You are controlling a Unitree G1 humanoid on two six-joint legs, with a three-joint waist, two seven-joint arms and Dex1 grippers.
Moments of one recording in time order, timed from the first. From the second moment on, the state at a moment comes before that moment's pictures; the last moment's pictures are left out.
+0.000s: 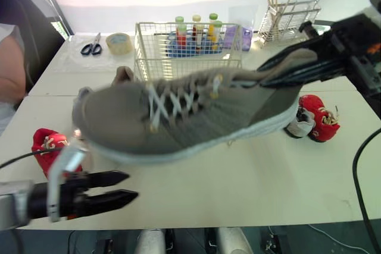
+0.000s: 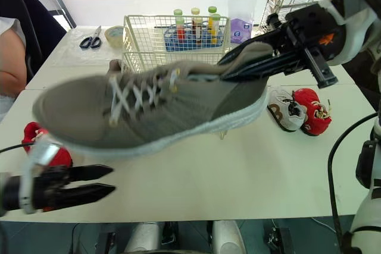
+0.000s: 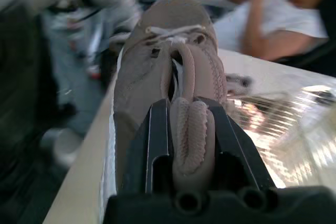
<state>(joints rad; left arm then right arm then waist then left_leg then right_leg) 0.44 1.03 0.85 -0.57 -1.48 1.21 -0.81 -1.19 -1.04 0.06 -0.09 0.85 0.62 1.60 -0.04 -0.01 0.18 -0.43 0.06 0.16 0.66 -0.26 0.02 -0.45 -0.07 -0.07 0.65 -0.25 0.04</state>
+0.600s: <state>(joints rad) 0.12 1.16 0.68 -0.39 -1.62 1.19 -0.88 -1.29 -1.13 0.49 -0.07 0.99 0.15 1.61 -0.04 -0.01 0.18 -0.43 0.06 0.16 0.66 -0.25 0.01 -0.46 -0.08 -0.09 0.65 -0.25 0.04</state>
